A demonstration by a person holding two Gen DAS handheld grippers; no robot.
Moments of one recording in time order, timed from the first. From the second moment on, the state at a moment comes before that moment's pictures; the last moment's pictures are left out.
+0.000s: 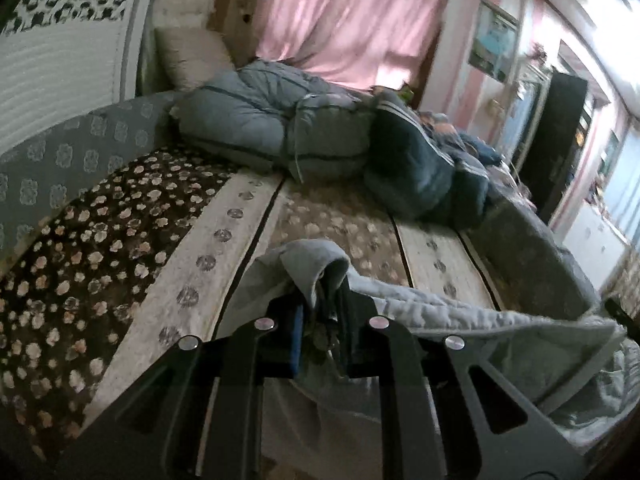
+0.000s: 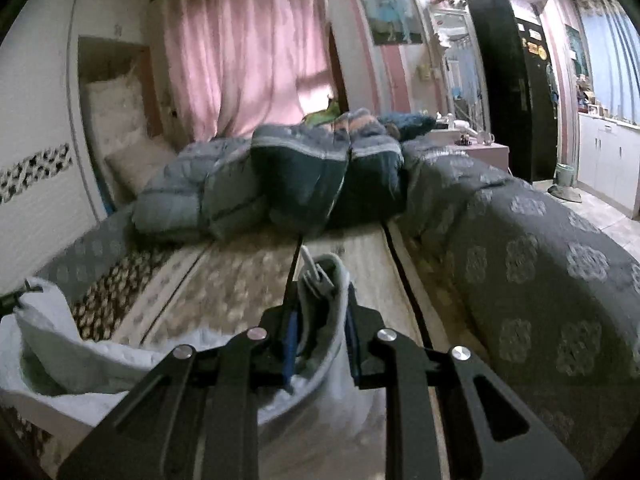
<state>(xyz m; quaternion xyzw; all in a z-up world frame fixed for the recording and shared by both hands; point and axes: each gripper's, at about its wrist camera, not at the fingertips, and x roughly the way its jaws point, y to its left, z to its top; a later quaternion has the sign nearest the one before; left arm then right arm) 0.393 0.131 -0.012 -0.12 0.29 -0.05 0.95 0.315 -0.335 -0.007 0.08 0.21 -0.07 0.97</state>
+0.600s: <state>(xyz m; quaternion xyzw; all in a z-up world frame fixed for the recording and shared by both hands) 0.513 0.110 -0.145 -0.09 0.43 0.00 0.90 0.414 -0.364 -0.130 0.10 0.36 -0.07 0.92</state>
